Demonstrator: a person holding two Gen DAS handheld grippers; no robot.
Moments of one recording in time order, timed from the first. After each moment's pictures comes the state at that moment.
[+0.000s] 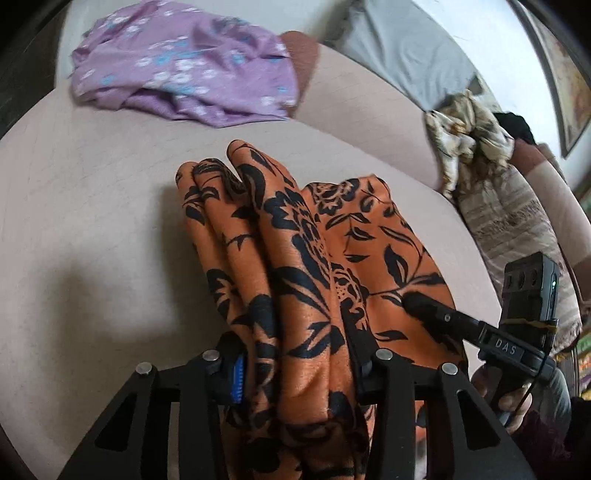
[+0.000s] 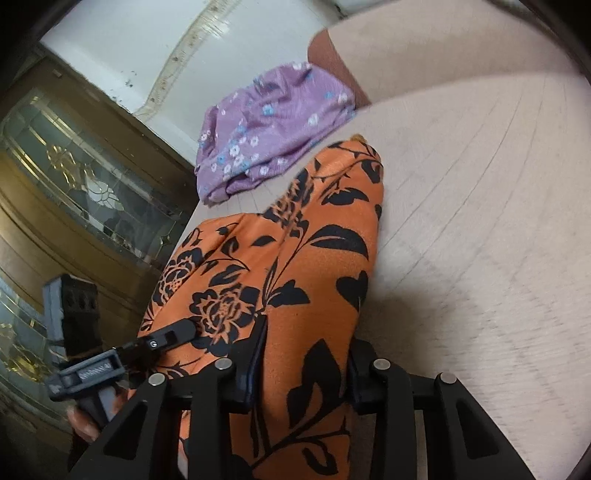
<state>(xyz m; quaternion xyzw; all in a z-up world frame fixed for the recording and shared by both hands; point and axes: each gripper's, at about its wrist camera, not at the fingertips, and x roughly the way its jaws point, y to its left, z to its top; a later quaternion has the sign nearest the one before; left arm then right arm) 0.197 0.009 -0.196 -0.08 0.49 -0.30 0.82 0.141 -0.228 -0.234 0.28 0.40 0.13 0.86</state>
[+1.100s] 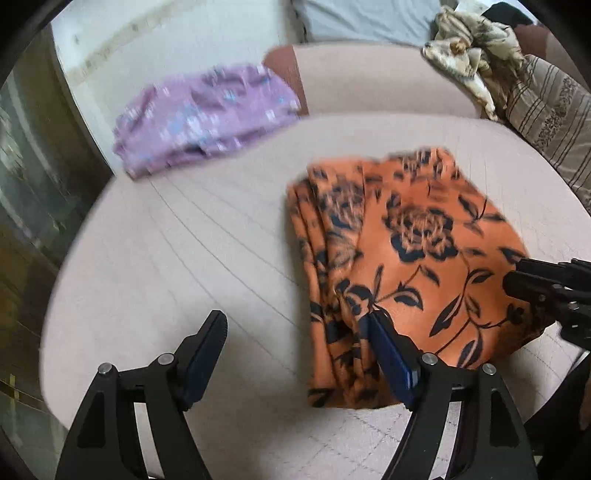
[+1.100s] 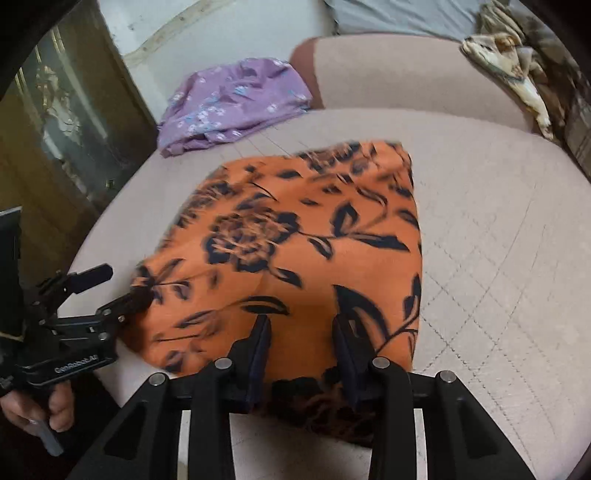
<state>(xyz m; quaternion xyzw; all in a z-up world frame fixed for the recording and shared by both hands) 0.069 -0.059 -0.168 0.17 0.41 -0.13 0.89 0.016 -0.245 -0.196 0.14 0.44 0.05 0.89</state>
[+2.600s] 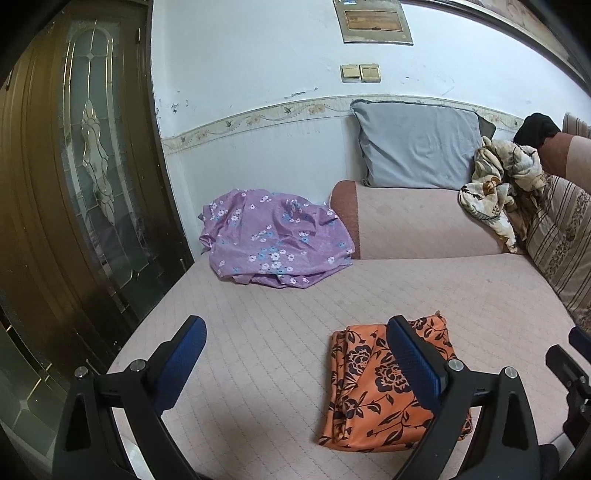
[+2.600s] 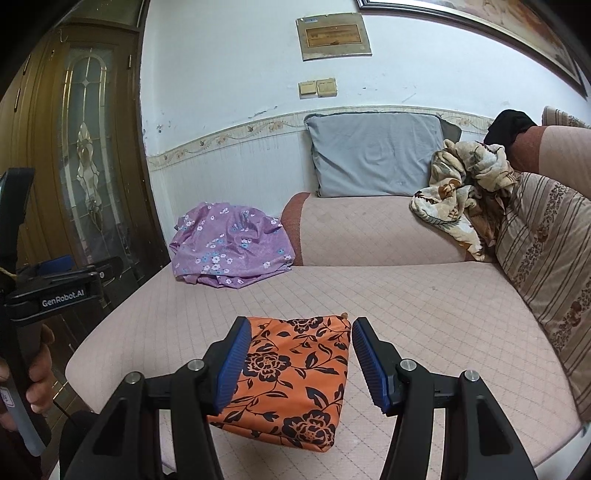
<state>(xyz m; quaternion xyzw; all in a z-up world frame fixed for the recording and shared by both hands) -0.006 -0.050 0.013 0.08 0.24 -0.04 0.97 -0.094 -0.239 -0.022 0.08 0.21 -0.04 0.97</state>
